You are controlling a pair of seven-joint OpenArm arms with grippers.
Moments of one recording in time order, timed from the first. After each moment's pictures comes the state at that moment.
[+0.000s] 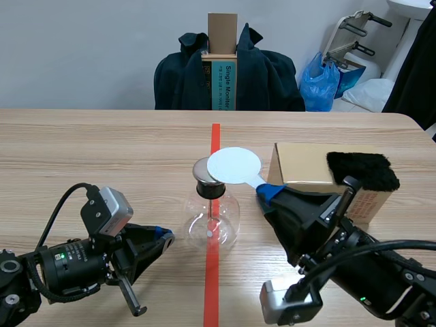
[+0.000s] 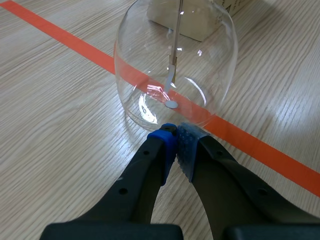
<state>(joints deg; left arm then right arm) 3.4 -27.3 28.9 65.4 -2.8 -29.7 -27.3 -21.0 12.8 -3.1 82.7 -78.1 -31.3 48.6</state>
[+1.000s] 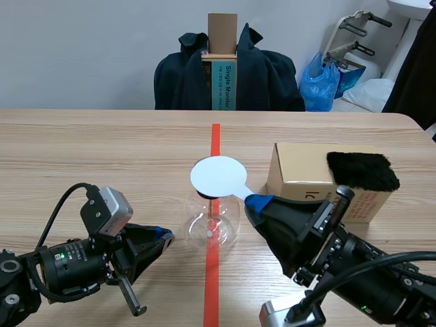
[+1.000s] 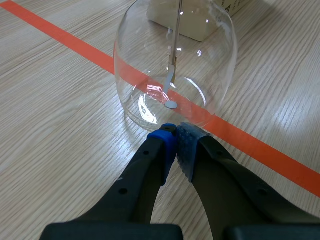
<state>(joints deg) 3.4 -27.3 28.9 65.4 -2.8 -29.7 -27.3 -21.1 12.9 -3.1 82.7 -78.1 -31.3 53.0</state>
